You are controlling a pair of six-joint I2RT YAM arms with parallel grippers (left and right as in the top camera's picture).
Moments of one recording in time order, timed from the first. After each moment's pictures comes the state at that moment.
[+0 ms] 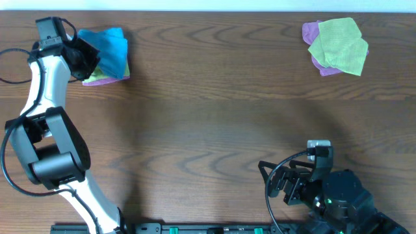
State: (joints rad) left arm 0.29 2.05 1.60 -0.58 0.30 -0.74; right arm 0.68 0.47 0.81 -0.95 0.02 0.78
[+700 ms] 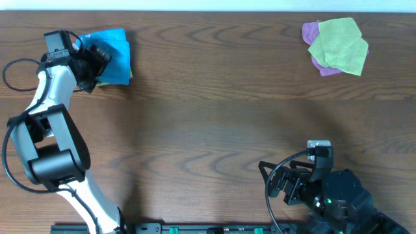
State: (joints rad) left arm 0.29 2.05 1.48 -0.46 0.35 -0.69; right arm 0.68 0.47 0.81 -0.96 0.03 0.78
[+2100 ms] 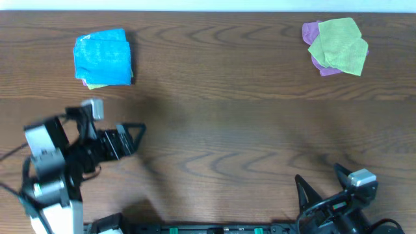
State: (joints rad) left arm 0.33 0.84 0.87 -0.96 0.80 -0.11; right arm 0.68 0.03 0.74 -1.01 0.29 0.35
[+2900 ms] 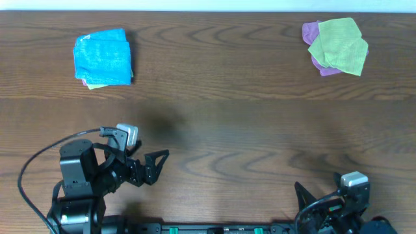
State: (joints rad) left arm 0.08 0.59 0.62 -0.78 0.67 0.05; right arm 0.68 0.03 0.74 -1.18 0.29 0.38
